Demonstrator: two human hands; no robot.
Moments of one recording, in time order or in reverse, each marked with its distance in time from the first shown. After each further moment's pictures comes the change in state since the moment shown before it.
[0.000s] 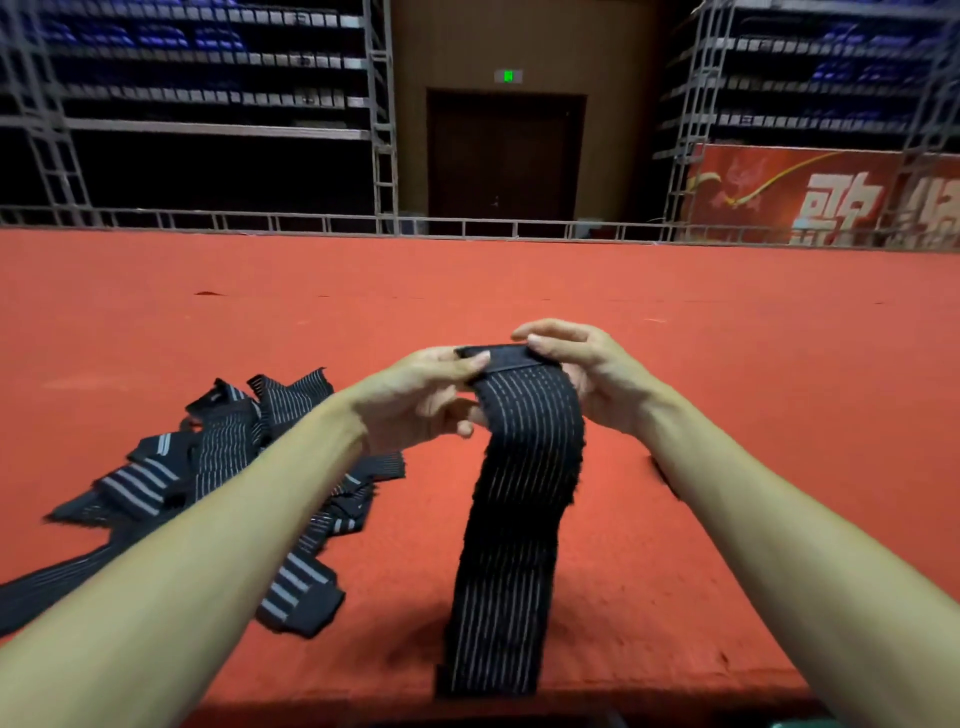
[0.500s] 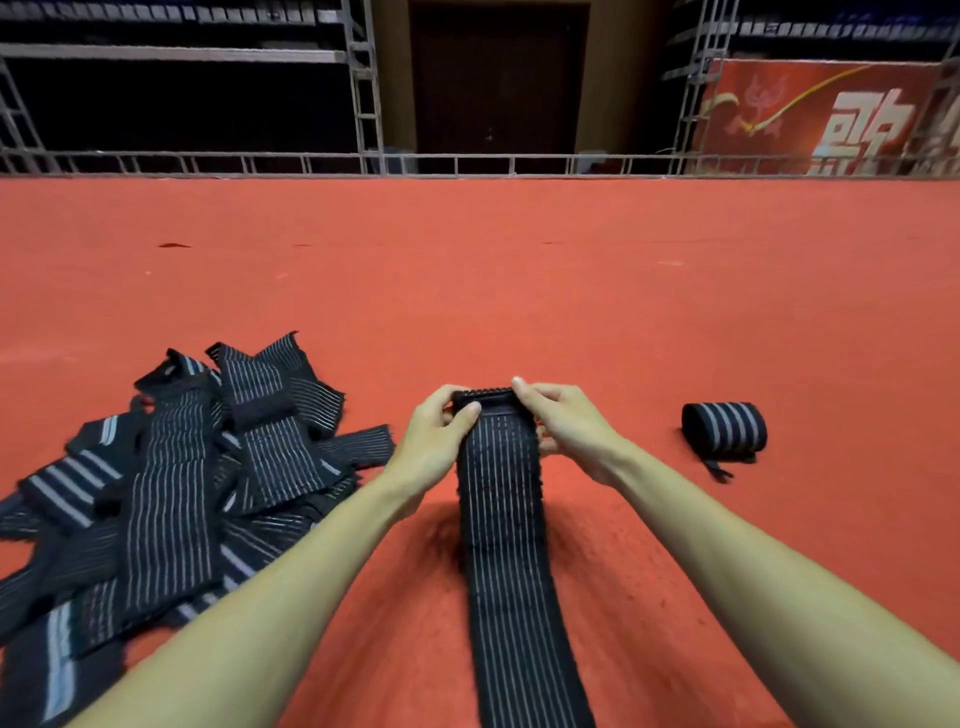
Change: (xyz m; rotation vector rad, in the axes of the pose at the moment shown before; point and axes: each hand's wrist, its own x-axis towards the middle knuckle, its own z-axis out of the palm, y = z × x) left_hand 0.080 -0.142 -0.075 0.419 0.629 0.073; right_hand 0.061 0.140 -0.043 -0.340 0.300 0.217
